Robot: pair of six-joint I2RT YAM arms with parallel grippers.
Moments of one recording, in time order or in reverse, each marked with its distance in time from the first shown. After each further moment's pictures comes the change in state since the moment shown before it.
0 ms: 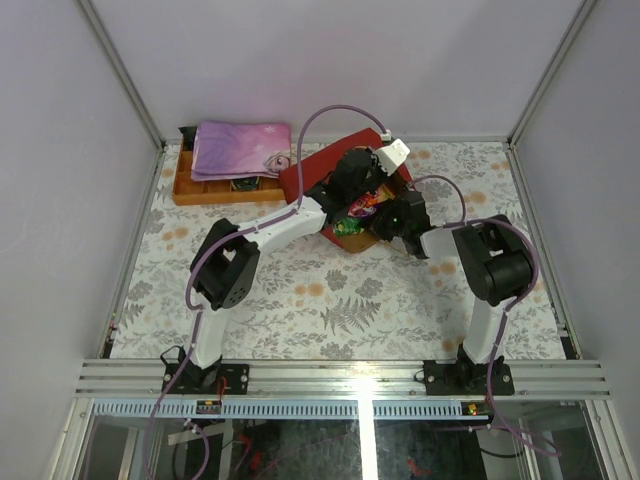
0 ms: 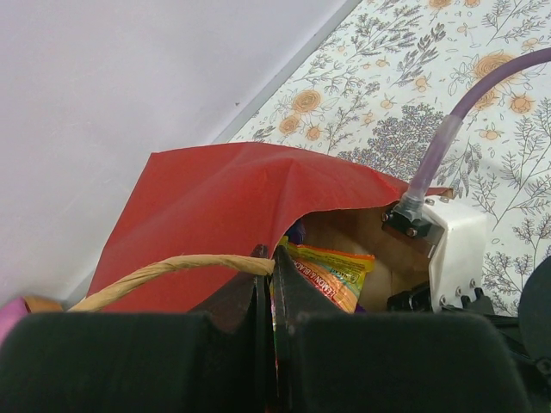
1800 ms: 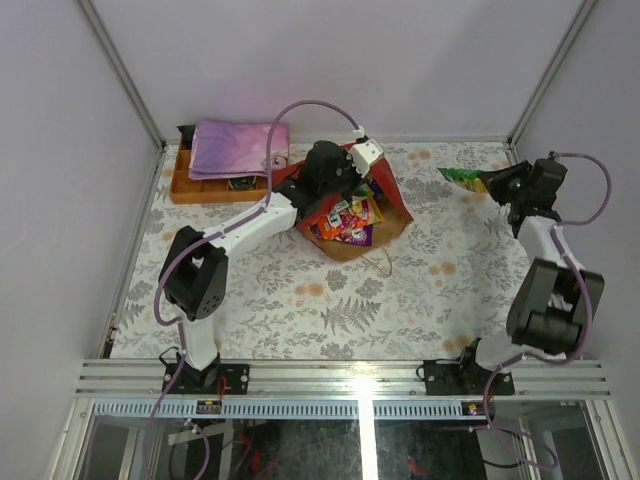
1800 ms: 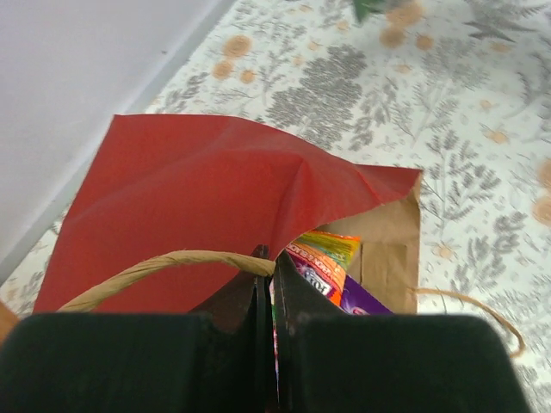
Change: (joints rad) left arm 0.082 -0.198 -0.173 -0.124 0.235 -0.077; right arm -0.661 -0.469 0.086 -0.373 -0.063 -0.066
